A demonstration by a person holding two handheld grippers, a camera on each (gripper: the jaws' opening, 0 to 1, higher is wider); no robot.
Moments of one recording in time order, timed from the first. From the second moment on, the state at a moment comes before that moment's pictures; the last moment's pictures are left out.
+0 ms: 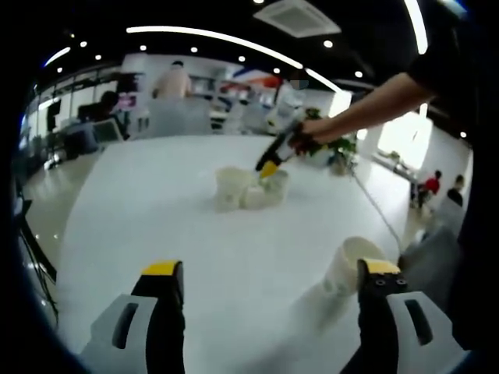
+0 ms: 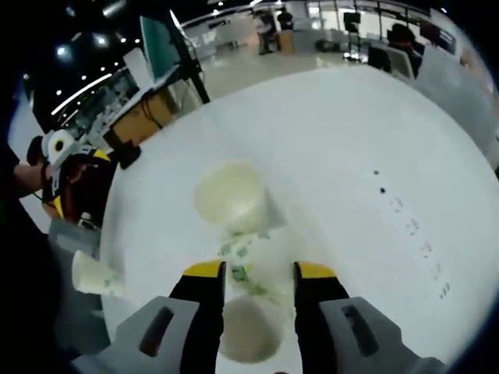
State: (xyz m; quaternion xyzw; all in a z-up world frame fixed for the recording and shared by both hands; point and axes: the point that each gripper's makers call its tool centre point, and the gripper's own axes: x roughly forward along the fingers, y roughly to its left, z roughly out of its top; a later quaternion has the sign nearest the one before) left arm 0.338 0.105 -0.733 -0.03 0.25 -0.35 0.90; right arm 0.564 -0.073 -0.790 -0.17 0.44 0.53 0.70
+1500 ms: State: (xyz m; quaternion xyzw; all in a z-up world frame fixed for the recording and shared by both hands) left arm 0.333 0.103 -0.729 -0.03 0.24 -0.36 0.90; right arm 0.530 -0.062 -0.774 -0.22 0.40 0.62 0.64
